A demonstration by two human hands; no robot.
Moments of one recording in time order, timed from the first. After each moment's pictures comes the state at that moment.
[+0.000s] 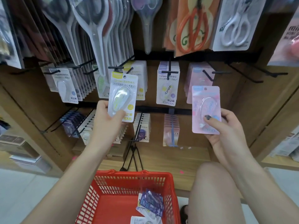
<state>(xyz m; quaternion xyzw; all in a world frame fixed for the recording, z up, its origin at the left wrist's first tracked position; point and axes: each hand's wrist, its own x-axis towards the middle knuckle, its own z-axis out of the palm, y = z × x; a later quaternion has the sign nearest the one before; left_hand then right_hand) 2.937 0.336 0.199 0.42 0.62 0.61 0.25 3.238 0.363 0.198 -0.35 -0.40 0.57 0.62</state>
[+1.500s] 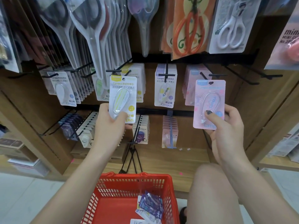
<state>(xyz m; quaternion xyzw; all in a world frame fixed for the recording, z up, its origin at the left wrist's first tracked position) 2.960 0.326 0.212 0.43 0.62 0.60 0.25 3.232 0.370 0.200 -0.39 -0.40 0.48 0.68</state>
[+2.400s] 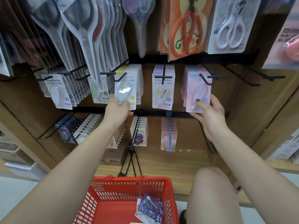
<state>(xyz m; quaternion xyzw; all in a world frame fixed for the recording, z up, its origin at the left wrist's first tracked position) 2.937 0.431 0.200 0.43 0.67 0.53 0.29 3.224 0.458 0.198 -0.45 -0.40 0.51 0.61</state>
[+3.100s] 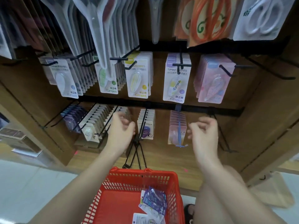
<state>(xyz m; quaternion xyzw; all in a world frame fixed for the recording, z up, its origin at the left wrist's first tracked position) 2.929 0.375 0.122 0.46 0.69 0.50 0.24 3.171 0.398 0.132 -0.56 -0.44 0.41 0.57</state>
